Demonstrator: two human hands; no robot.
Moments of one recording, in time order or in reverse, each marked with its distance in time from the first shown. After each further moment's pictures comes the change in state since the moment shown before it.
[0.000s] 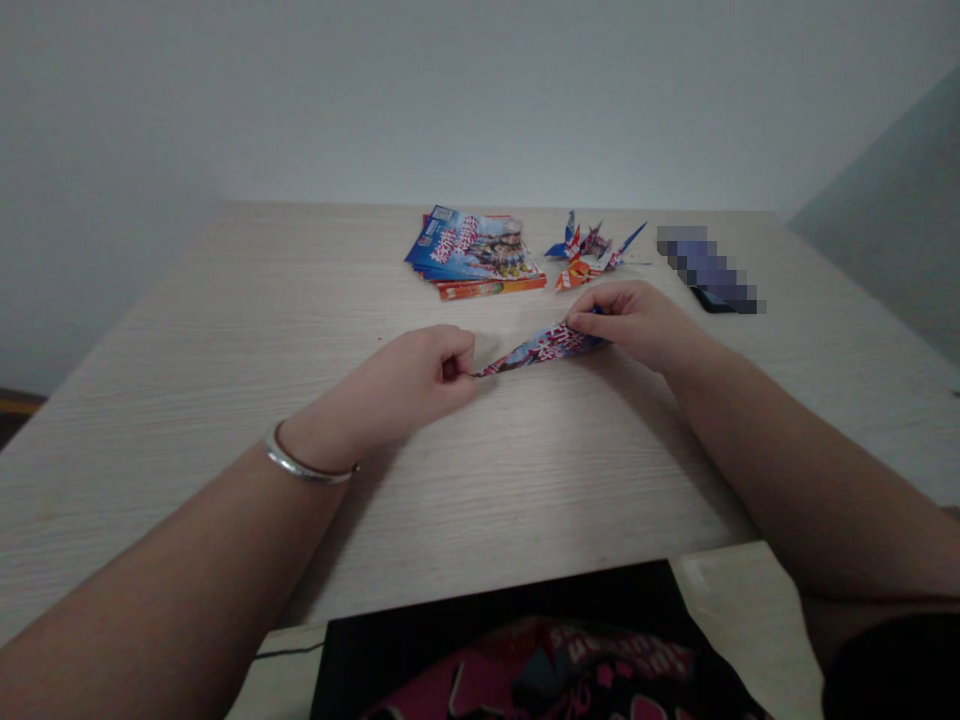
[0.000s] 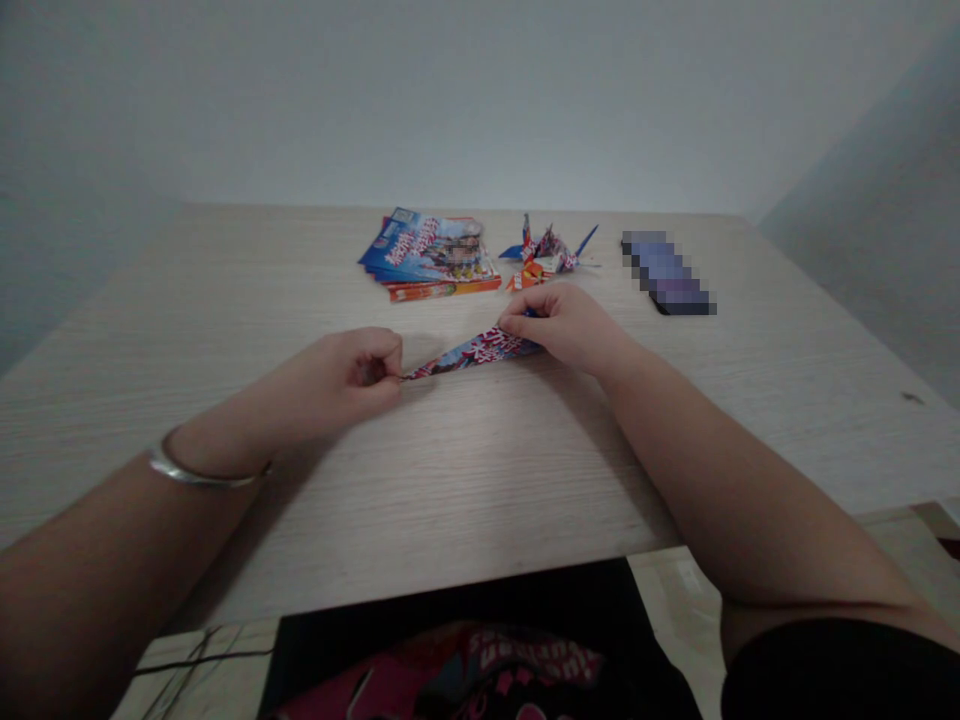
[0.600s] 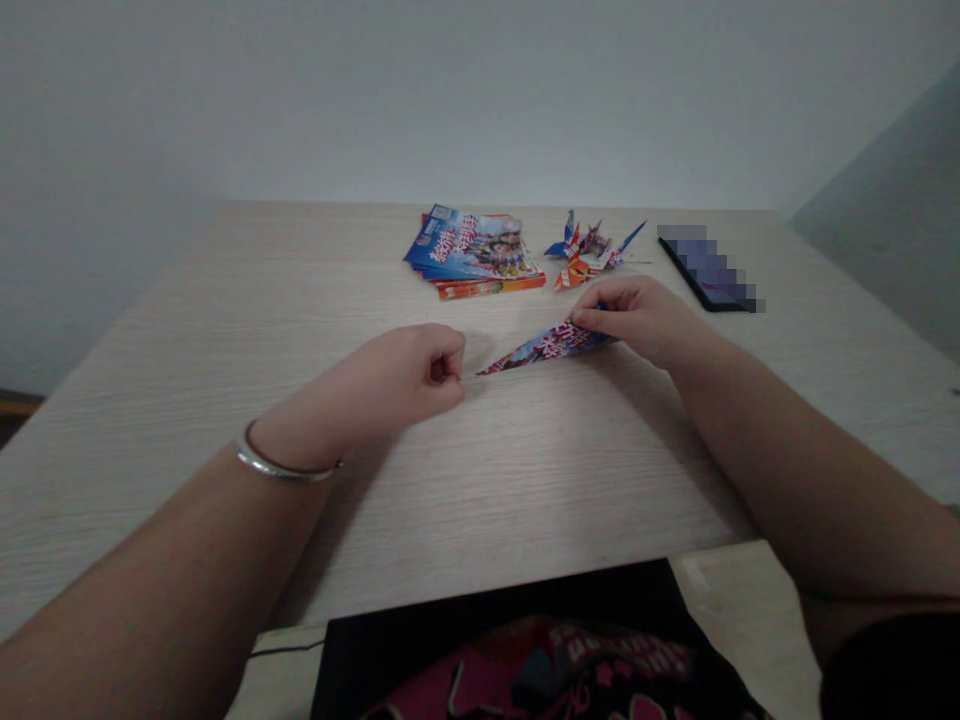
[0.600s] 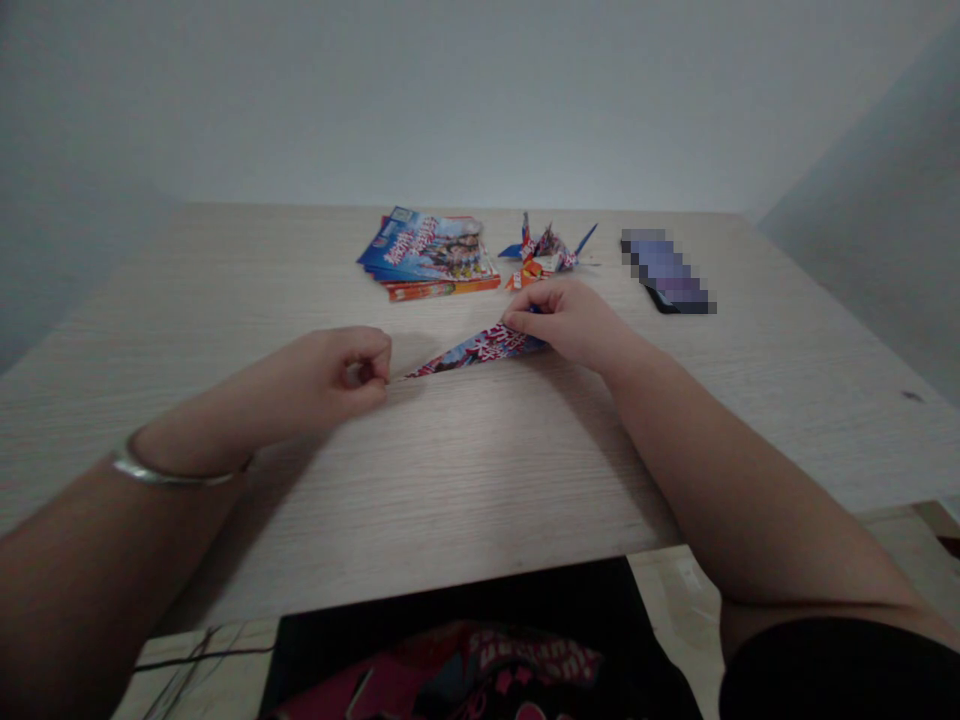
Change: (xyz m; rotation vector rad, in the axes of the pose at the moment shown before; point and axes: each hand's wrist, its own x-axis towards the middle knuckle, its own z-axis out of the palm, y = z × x) left_hand -0.002 -0.007 -0.007 0.153 -0.025 -0.039; right_hand 0.001 0.009 -0.009 -0.040 0.050 -0.010
